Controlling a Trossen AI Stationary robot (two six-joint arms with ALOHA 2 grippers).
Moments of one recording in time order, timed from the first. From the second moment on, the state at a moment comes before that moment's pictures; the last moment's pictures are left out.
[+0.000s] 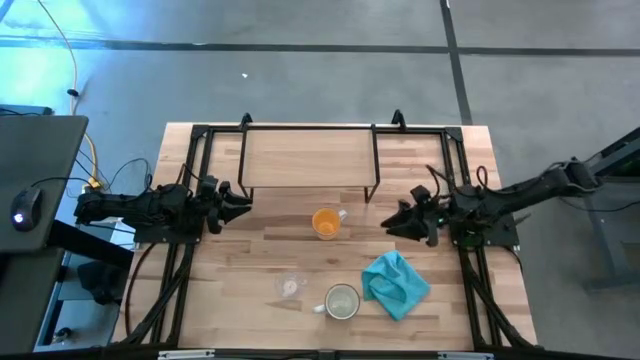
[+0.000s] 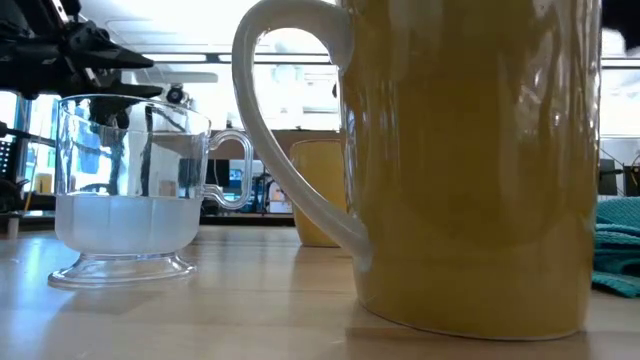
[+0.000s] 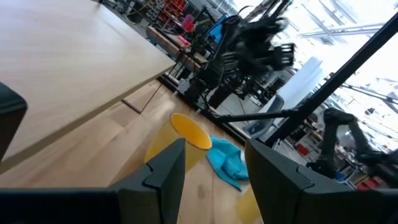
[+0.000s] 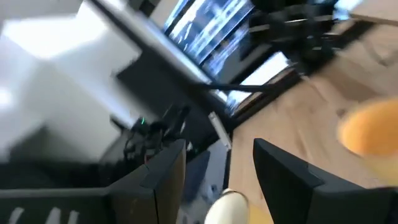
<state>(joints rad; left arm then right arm) 0.05 0.02 0.04 -0.04 -0.15 -0.66 0.24 0.82 0.39 0.46 -0.08 0.77</state>
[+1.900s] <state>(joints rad) 0.05 0.02 0.04 -0.05 0.11 -0.73 0.33 1.59 1.31 -0.38 -0.12 0.55</state>
